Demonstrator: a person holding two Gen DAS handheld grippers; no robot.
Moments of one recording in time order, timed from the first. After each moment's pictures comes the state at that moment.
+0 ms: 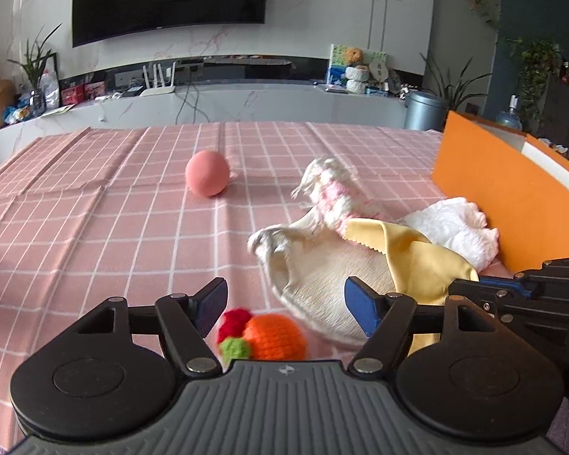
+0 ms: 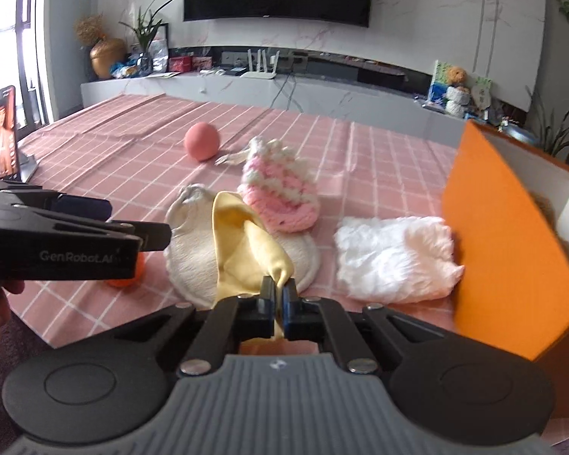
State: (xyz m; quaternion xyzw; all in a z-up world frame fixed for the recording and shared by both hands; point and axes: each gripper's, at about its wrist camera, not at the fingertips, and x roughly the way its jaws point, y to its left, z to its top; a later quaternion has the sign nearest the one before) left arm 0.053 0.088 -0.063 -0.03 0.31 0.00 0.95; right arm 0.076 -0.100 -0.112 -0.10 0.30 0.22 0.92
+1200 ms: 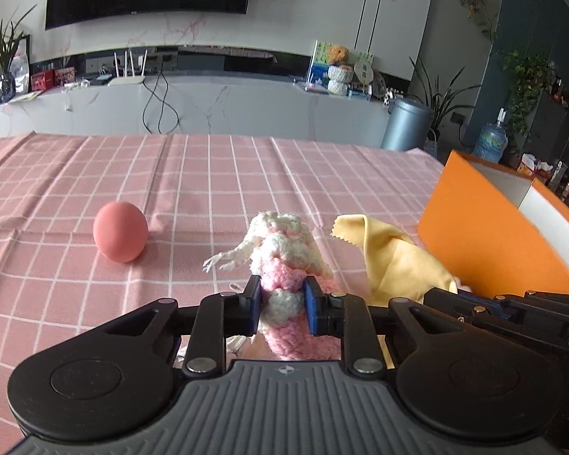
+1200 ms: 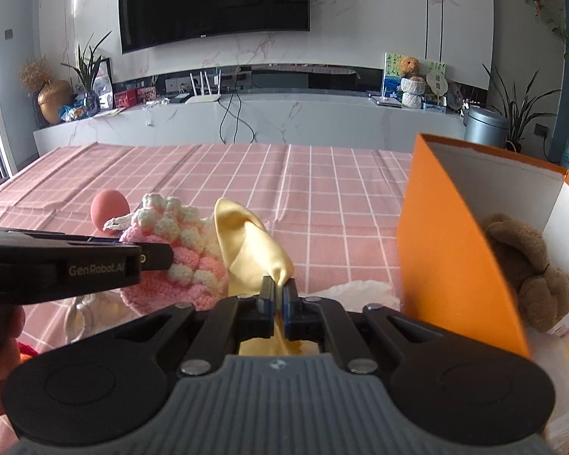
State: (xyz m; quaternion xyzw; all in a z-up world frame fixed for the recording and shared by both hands) left arm 0.149 0.056 -0.049 -0.07 0.32 -0.03 0.94; right arm 0.174 -0.122 -0.101 -0.03 0.29 0.17 0.94
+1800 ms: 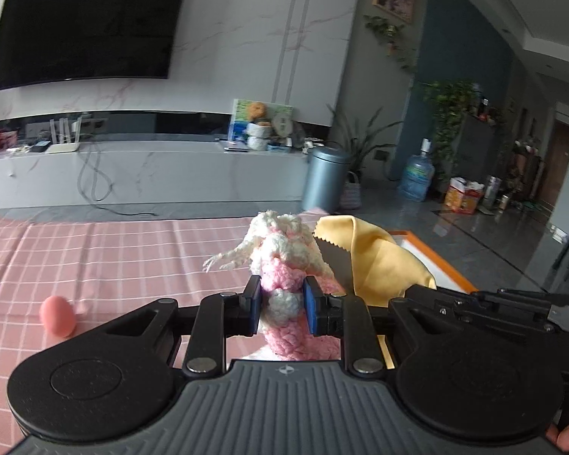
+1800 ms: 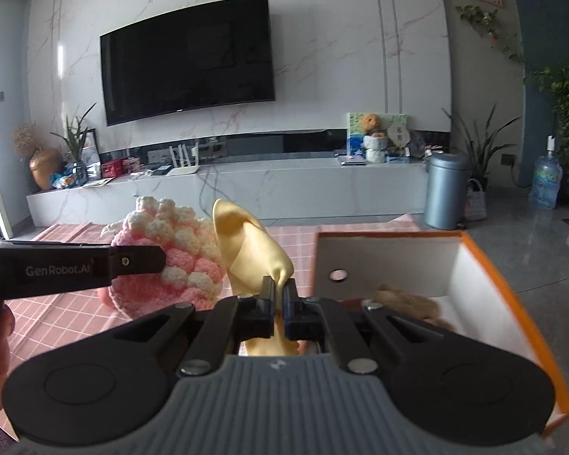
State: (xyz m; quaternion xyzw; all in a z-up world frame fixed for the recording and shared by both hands) left arm 0.111 -0.030 0.049 -0.05 0.24 -0.14 0.96; right arm 0.112 -0.224 -0.003 0.01 0.21 0.13 0.97
